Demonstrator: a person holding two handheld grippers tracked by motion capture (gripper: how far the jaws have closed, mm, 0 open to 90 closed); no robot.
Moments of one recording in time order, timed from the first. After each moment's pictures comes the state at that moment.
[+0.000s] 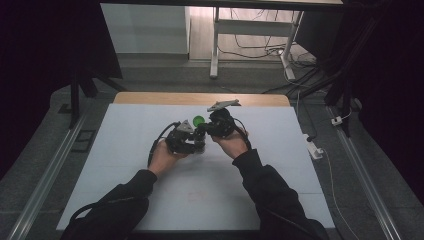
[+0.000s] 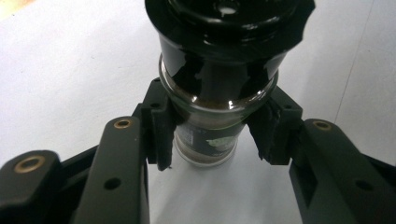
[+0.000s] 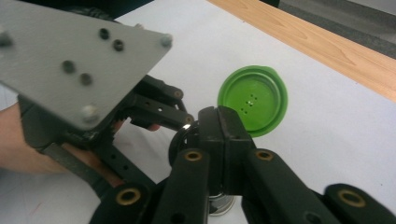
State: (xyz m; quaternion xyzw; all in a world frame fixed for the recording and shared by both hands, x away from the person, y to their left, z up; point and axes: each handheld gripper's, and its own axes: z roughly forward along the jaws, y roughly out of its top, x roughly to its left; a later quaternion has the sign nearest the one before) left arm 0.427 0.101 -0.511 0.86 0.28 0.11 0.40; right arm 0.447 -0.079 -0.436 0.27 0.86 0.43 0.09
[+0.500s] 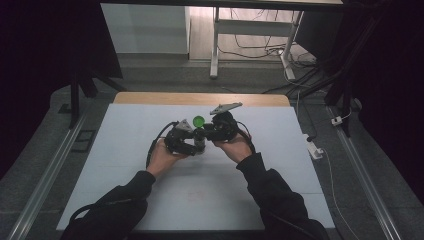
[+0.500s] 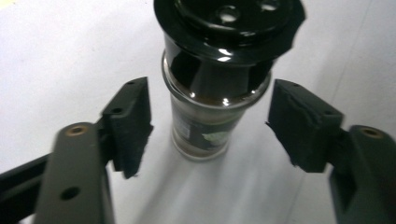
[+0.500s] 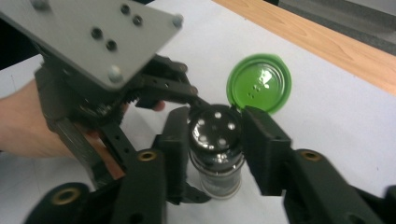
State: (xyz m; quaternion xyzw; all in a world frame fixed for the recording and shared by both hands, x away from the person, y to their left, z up) left arm 0.422 0.105 -0.504 0.86 0.30 0.09 0.39; right arm 0.432 -0.089 -0.432 0.27 0.86 0.43 0.09
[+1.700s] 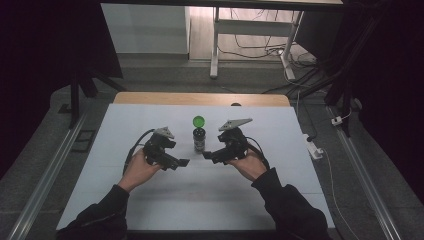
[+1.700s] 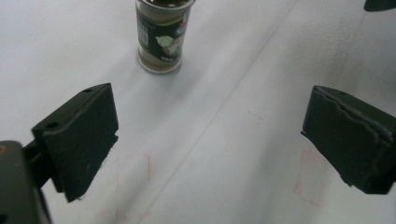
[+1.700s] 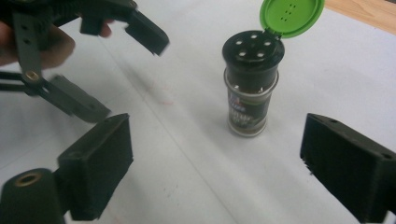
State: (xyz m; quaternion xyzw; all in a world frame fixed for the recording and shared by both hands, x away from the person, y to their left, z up) left arm 0.360 0.154 -0.473 0.86 0.33 0.03 0.39; right arm 0.385 -0.118 -0.439 0.28 0.86 0.41 0.07
